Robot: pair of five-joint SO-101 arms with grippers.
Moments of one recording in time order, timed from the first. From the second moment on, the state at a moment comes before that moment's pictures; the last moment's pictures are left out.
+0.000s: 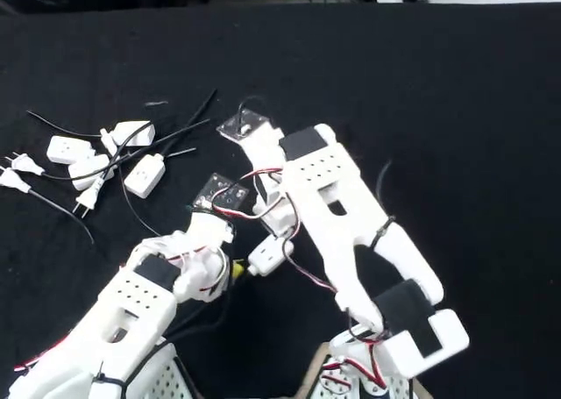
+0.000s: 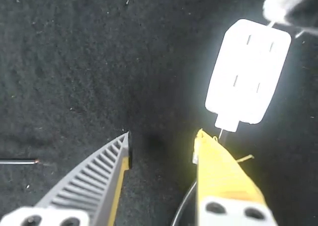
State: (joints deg) left arm 21.9 -51.0 77.8 42.9 -3.7; right arm -25.8 -2.9 19.1 84.2 16.8
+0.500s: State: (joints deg) left arm 17.0 -51.0 77.7 42.9 -3.7; right arm -25.8 1.0 19.1 84.4 15.1
